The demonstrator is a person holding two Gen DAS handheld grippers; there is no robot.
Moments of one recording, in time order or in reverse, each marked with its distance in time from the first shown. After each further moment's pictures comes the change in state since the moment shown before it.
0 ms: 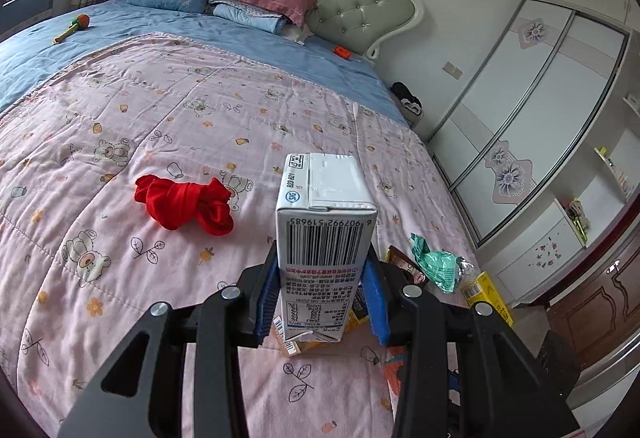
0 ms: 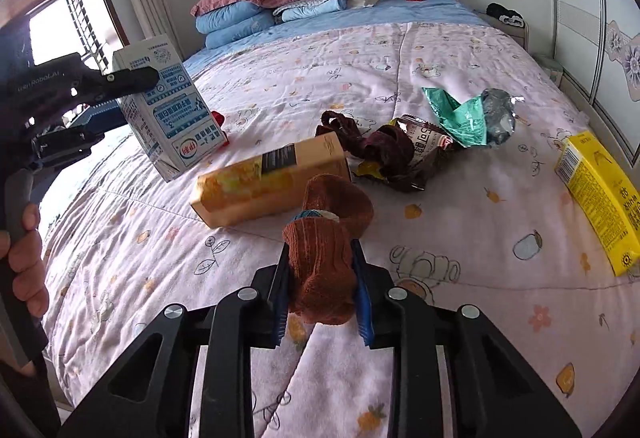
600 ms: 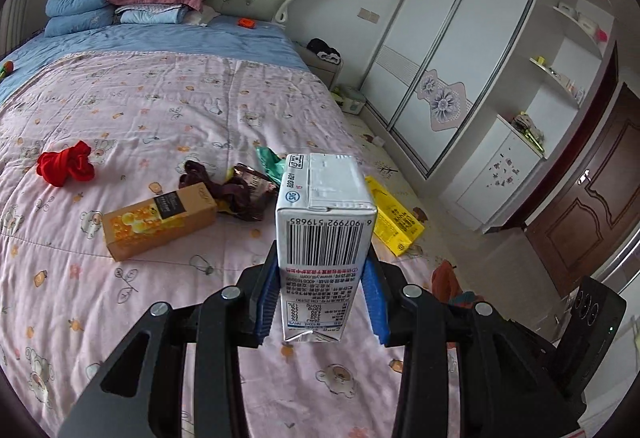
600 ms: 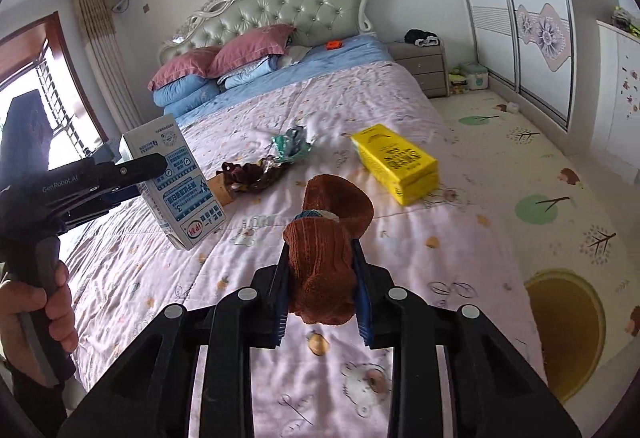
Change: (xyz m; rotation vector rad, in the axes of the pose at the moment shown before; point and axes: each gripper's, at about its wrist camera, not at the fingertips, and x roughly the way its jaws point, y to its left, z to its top) left arm -0.018 -0.165 -0.102 0.250 0.119 -0.160; right arm -0.177 -0.114 -0.075 0.180 -0.212 -0.128
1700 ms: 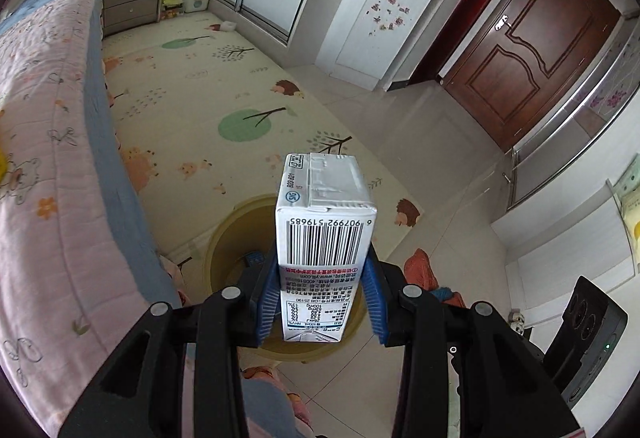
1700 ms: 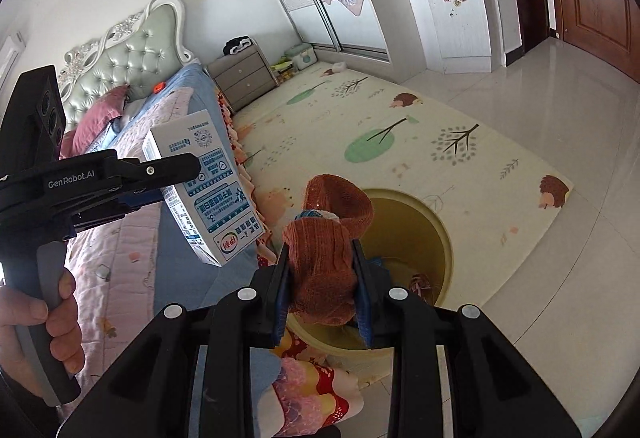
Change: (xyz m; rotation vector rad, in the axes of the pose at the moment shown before) left arm 0.244 -0.311 -0.122 0.333 0.420 -0.283; right arm -0.104 -0.281 -0.126 0.422 -0.037 -0.354
